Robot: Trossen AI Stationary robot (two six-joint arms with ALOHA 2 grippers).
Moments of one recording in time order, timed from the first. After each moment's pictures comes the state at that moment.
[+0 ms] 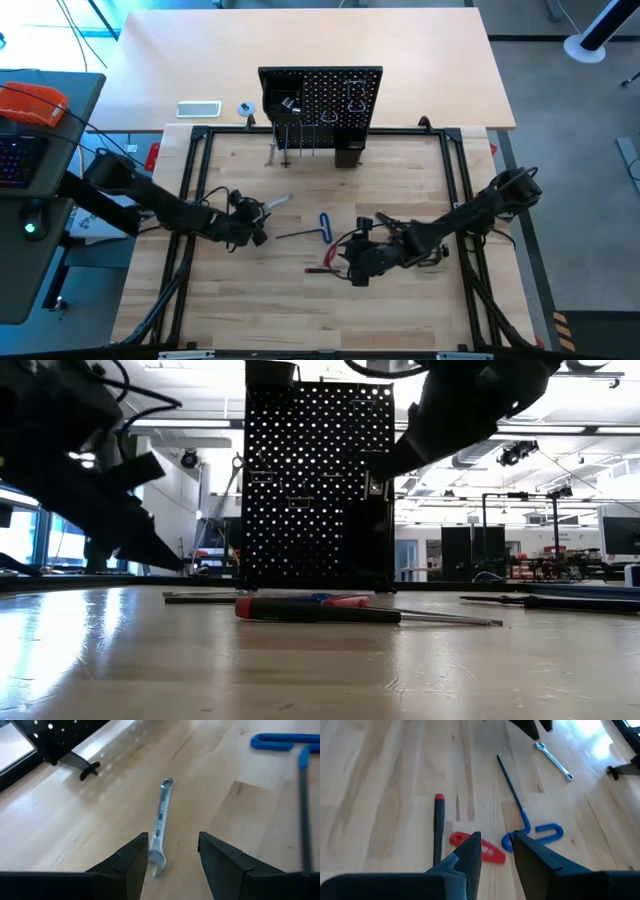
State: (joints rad) left arm -0.32 1.30 0.25 0.17 -0.84 -0.51; right arm 0.43 1.65 1.00 -0.15 0.50 0.22
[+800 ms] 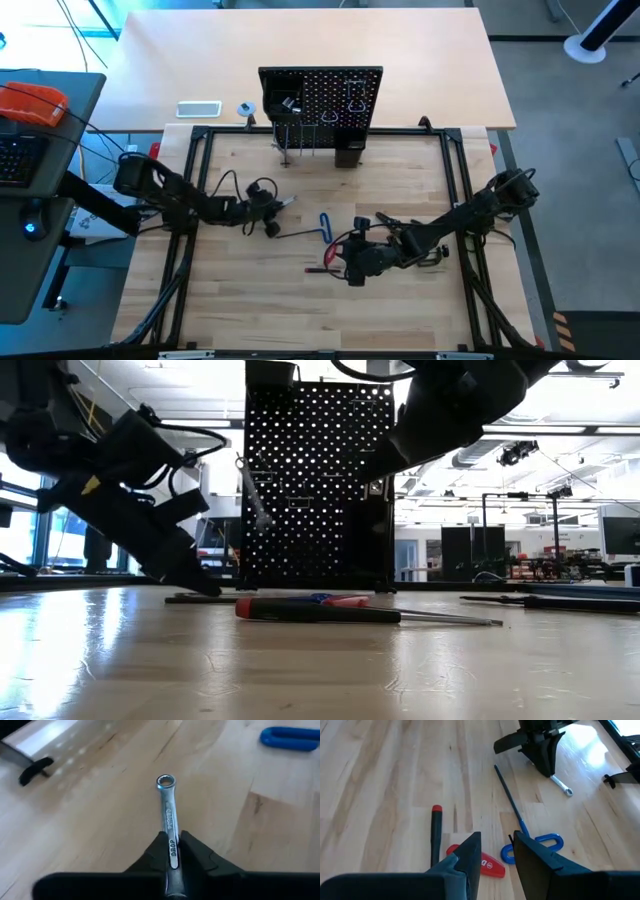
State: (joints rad) left arm -0.02 1.62 0.24 0.60 -0.45 -0.27; right arm 0.43 1.68 1.00 -0.08 0.52 0.20
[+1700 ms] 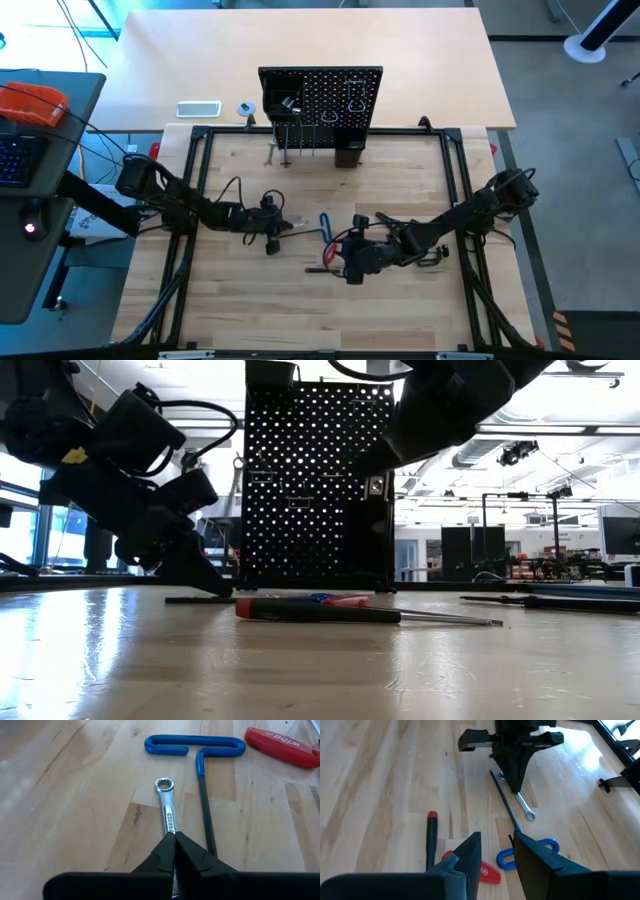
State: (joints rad) left arm -0.13 1.62 0.32 0.62 -0.25 -0.21; right arm 0.41 1.68 1.00 -0.05 0.53 0.18
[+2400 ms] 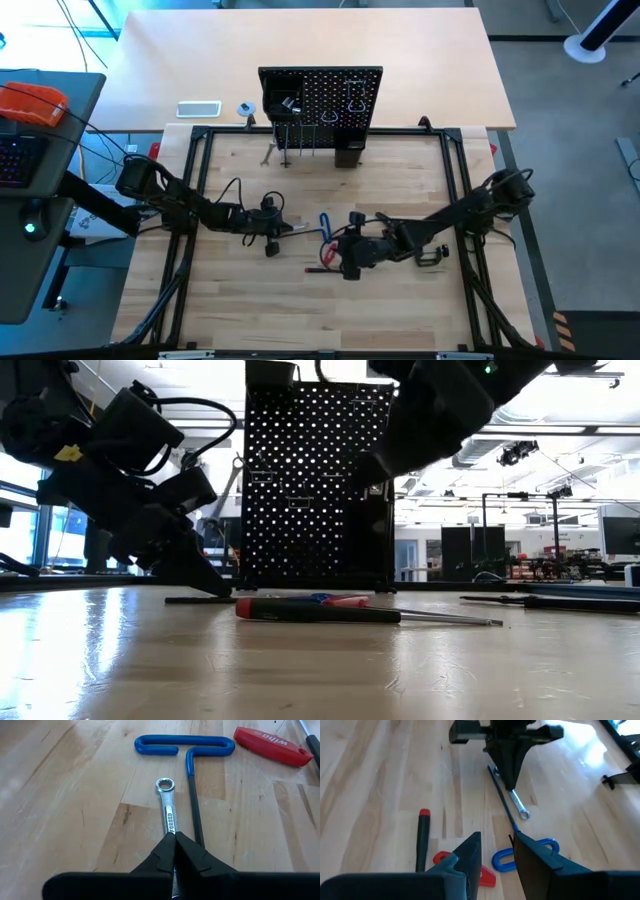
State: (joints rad) left arm -0.14 1.62 0.32 0.63 -0.24 -0.21; right arm 0.37 1.70 1.00 -0.04 0.48 0.16
